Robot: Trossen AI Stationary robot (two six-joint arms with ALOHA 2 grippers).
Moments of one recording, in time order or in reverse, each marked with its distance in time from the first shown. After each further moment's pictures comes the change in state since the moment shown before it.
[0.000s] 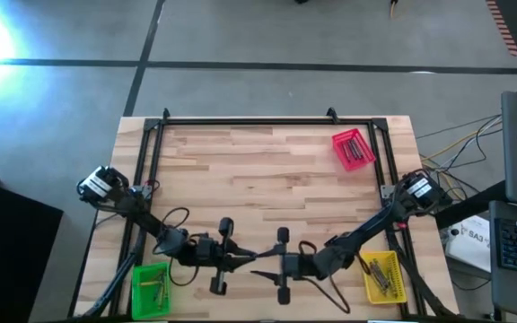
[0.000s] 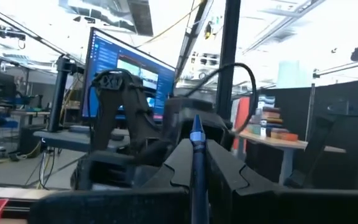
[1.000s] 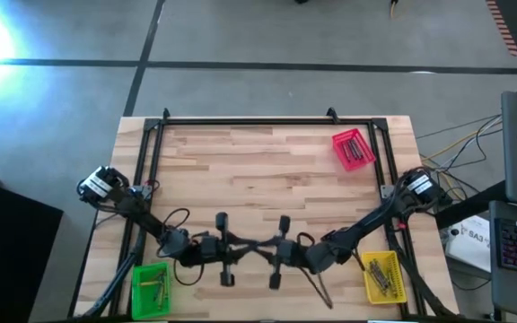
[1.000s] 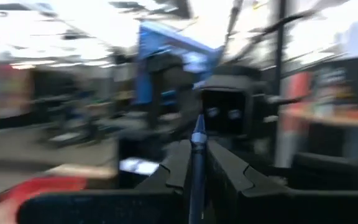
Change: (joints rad) left arm -0.004 0.004 -0.004 -0.044 -0.174 0.094; right arm -0.046 -0.017 0.030 -0.116 0.137 0.102
